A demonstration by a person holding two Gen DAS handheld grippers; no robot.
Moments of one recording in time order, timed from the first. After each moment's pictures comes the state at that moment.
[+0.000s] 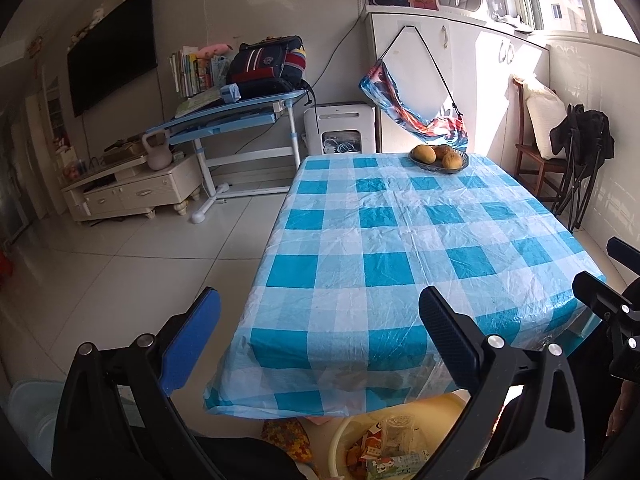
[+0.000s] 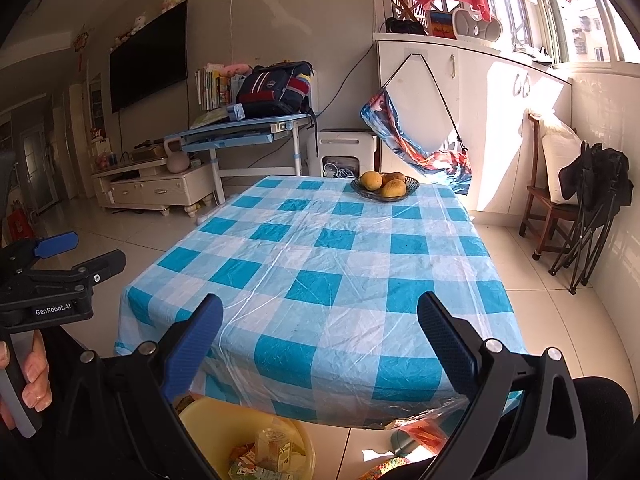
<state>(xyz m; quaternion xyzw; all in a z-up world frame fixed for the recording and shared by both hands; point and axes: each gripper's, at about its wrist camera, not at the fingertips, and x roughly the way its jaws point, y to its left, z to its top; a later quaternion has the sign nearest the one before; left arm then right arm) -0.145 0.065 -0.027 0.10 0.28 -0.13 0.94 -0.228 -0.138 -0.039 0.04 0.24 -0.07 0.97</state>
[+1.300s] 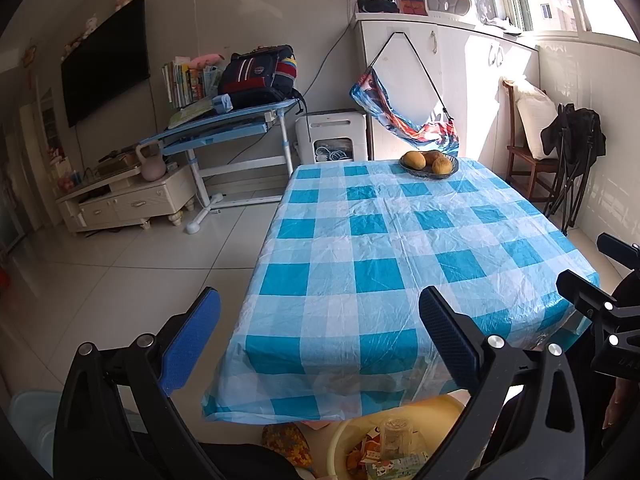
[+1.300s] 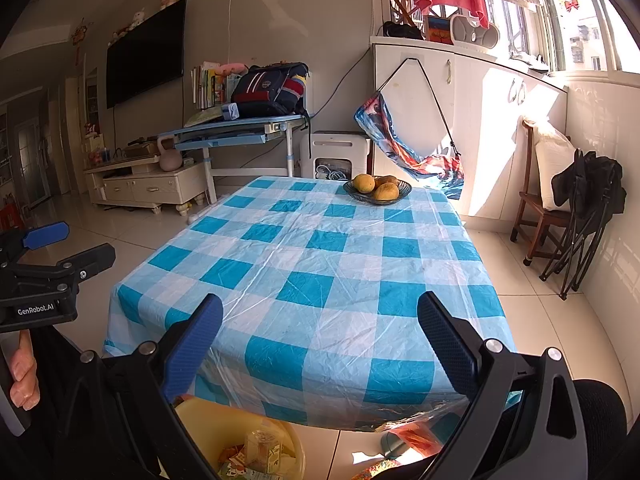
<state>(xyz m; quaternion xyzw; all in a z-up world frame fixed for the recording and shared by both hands) -0.151 0.063 -0.021 0.11 0.27 -0.15 0.95 -0.228 -0.137 -0.040 0.03 0.23 -0.09 0.97</state>
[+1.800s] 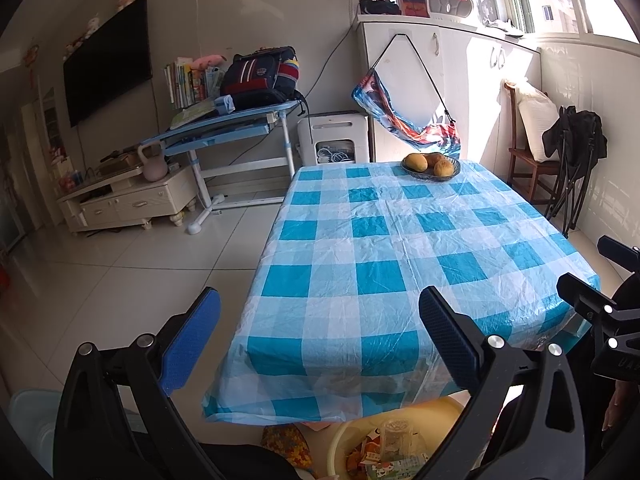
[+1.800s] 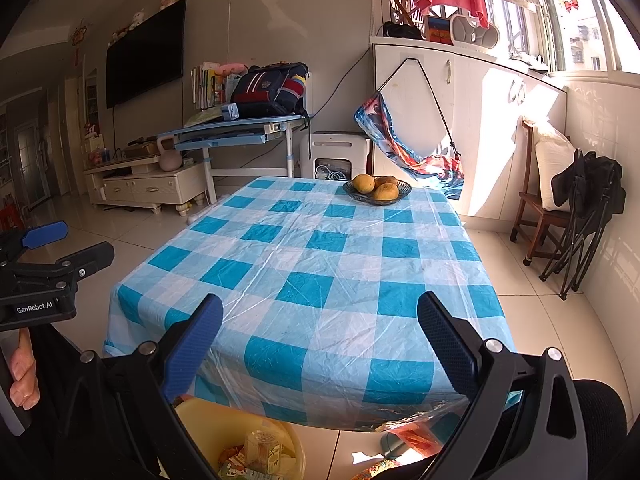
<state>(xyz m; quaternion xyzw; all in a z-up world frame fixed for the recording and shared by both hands) -0.151 0.064 -0.019 0.11 0.27 -0.15 0.95 -0.228 -0.136 -0.040 0.03 0.23 -0.09 0.97</state>
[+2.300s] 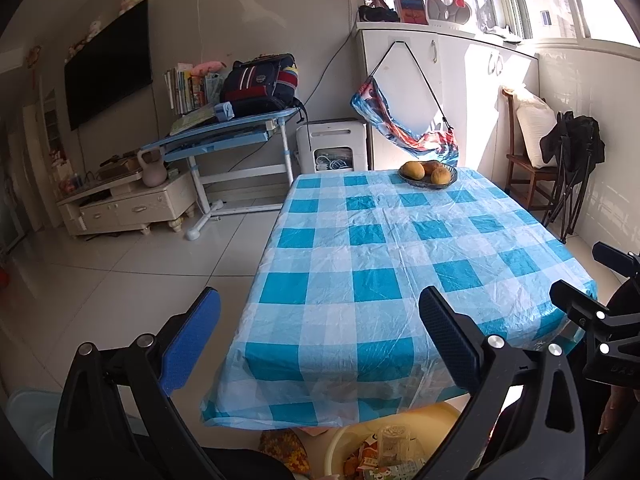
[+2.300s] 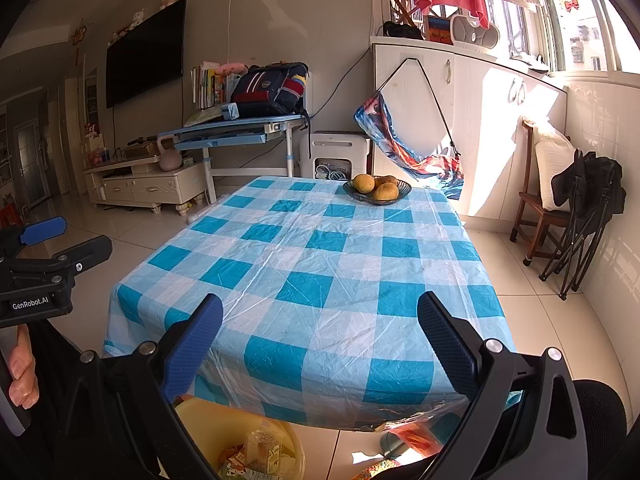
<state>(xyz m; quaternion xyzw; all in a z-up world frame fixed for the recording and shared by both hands) -0.154 0.060 -0.012 0.10 0.25 -0.15 0.95 -0.228 -0.136 -0.040 0.03 0.23 -0.09 0.97</state>
